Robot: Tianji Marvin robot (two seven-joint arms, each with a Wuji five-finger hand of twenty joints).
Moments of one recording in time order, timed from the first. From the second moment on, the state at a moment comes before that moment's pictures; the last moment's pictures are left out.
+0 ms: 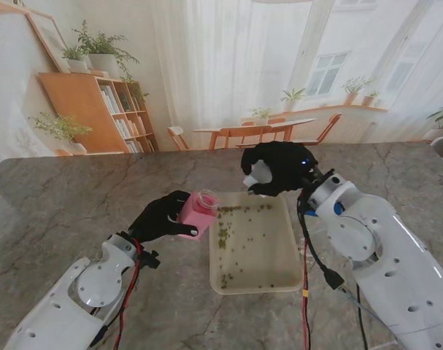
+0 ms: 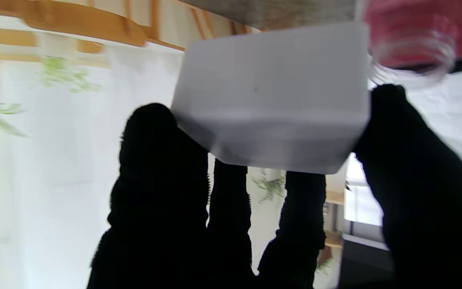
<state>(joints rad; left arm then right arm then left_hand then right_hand) 1.52 -1.14 -1.16 -1.49 0.34 -0.35 0.08 -1.41 -1.08 1.32 -1.76 -1.01 -0.35 0.01 1.08 -0.51 -0.19 -0.16 0.42 0.23 0.77 0.83 0.92 0.22 0.05 0.93 0.81 0.19 0.35 0.58 0.42 0.23 0.97 0.64 0.43 -0.81 0.97 -0.39 0.51 -0.44 1.23 0.46 0.86 -0.02 0.56 0.59 1.06 0.02 0.61 0.44 0.96 -0.01 1.18 0.41</state>
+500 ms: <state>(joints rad) 1.60 -1.15 -1.23 -1.55 0.37 -0.30 0.14 -1.61 -1.02 1.62 -1.73 -1.13 -0.44 0.14 1.08 -0.51 -0.19 -0.16 0.42 0.23 0.77 0.83 0.92 0.22 0.05 0.93 0.81 0.19 0.35 0.58 0.42 0.23 0.97 0.64 0.43 -0.81 0.97 -0.39 0.53 -0.44 1.23 0.46 0.87 -0.03 0.56 0.59 1.07 0.02 0.61 0.44 0.97 -0.01 1.19 0.40</state>
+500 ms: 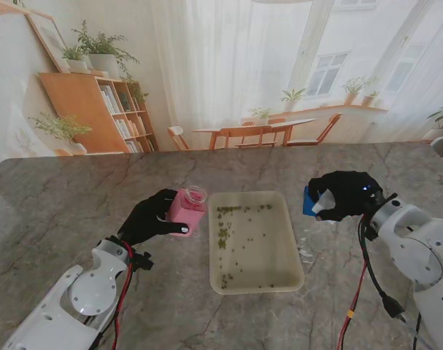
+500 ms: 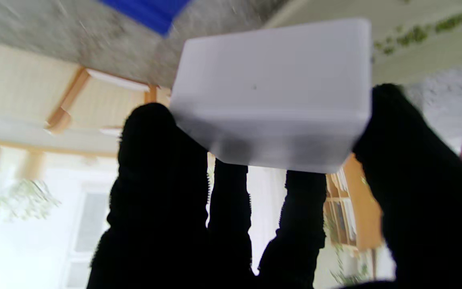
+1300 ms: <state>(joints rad) 1.62 -1.15 -1.24 -1.57 0.37 -0.27 0.15 -1.67 -1.00 1.49 -1.46 -1.12 -0.29 0.09 1.08 -0.51 -0.19 -0.16 0.42 0.23 0.77 0.83 0.92 0.22 0.05 0.93 0.81 0.19 0.35 0.58 0.42 0.23 0.97 0.64 0.43 -0.81 0.97 -0.39 0.54 -0.43 1.23 0.46 0.88 -0.04 0.56 0.59 1.07 0.03 0.61 0.45 0.97 0.00 1.20 0.39</state>
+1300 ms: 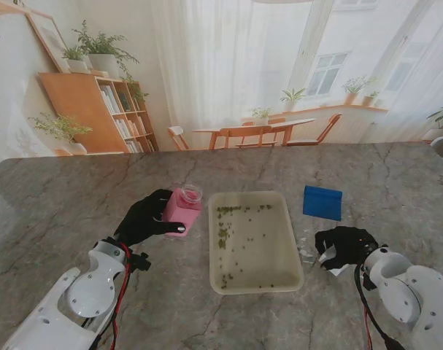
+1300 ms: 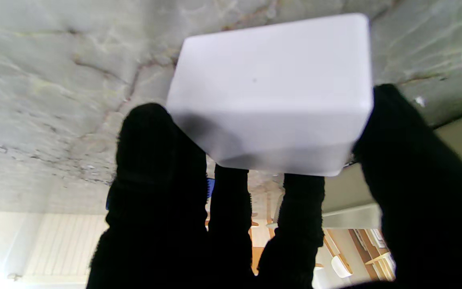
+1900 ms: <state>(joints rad) 1.63 -1.15 -1.25 -1.58 0.37 -0.27 0.15 -1.69 -1.00 1.49 -1.49 -1.22 -0.31 0.11 1.08 -0.51 -0.19 -0.16 0.42 0.23 0.77 0.83 0.92 0.22 0.05 0.93 0.81 0.19 0.35 0.58 0.42 0.23 0.97 0.64 0.24 -0.61 1.09 -0.19 0.38 -0.13 0.75 0.62 0.62 0.01 0.71 0.64 0.75 0.00 0.77 0.52 0.51 0.13 1.18 0.47</state>
